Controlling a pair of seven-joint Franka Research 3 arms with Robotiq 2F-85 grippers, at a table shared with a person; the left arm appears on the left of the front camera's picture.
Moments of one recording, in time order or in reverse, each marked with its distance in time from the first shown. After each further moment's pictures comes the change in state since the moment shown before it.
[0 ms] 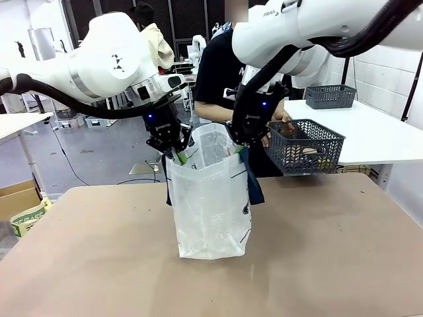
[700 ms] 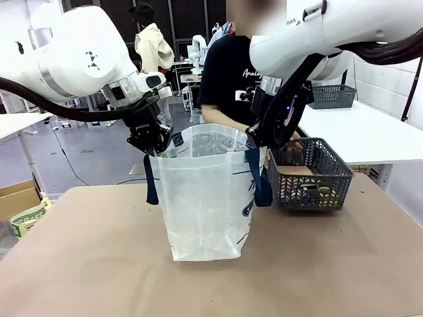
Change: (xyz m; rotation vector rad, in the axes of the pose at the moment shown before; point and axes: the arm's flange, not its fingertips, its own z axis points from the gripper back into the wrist) left arm -0.024 0.030 0.019 0.034 -0.020 -0.122; right arm -0.036 -0.024 0.005 -0.094 -0.045 0.207
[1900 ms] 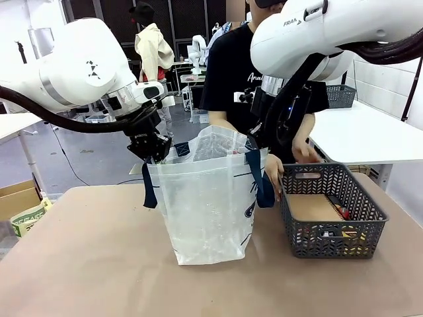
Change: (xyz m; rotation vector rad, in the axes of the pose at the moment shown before) left arm -0.009 0.006 -0.014 -0.017 0.031 -0.114; right arm -0.002 0.000 0.000 0.006 0.013 0.060
